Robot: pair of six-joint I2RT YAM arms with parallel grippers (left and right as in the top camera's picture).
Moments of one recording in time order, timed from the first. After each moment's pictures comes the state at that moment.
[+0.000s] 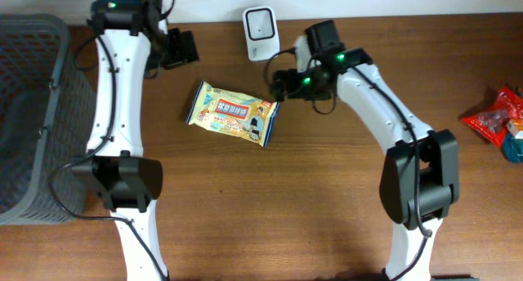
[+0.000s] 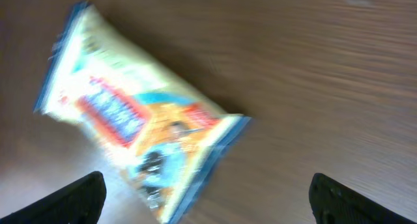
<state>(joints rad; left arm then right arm) -0.09 2.27 2.57 -1.56 -0.01 -0.32 0.31 2.09 1.75 -0.77 -0.34 0.22</state>
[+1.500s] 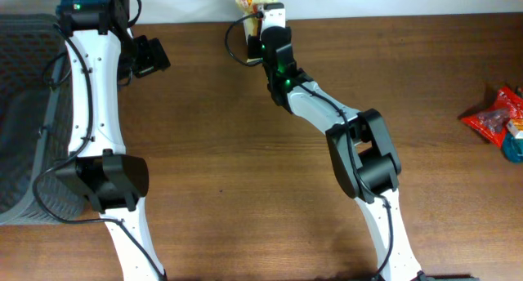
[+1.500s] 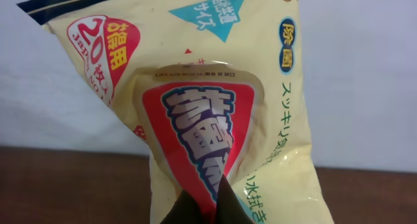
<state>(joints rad) 0.03 2.27 2.57 -1.66 -0.05 -0.39 0.45 2.44 1.84 0.40 0.24 0.19</state>
